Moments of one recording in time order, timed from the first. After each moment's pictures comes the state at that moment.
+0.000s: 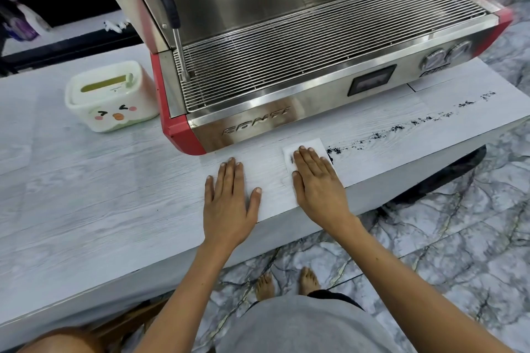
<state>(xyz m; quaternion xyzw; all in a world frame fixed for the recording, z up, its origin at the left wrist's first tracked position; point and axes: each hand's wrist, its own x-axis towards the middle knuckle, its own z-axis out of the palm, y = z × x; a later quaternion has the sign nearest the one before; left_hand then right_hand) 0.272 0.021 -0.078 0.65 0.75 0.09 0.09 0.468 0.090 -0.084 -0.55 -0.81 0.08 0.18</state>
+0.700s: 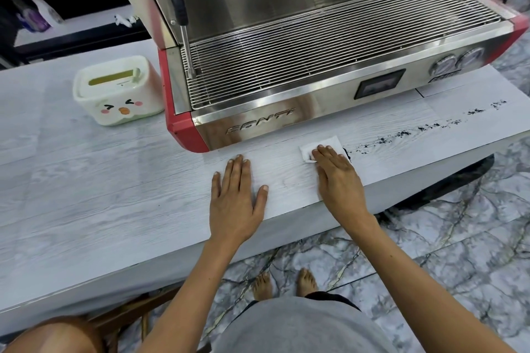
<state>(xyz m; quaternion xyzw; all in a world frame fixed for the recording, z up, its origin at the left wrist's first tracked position) 0.283 0.026 -0.078 0.65 0.75 0.11 0.09 0.496 0.111 -0.082 -0.55 -0.78 0.13 0.27</state>
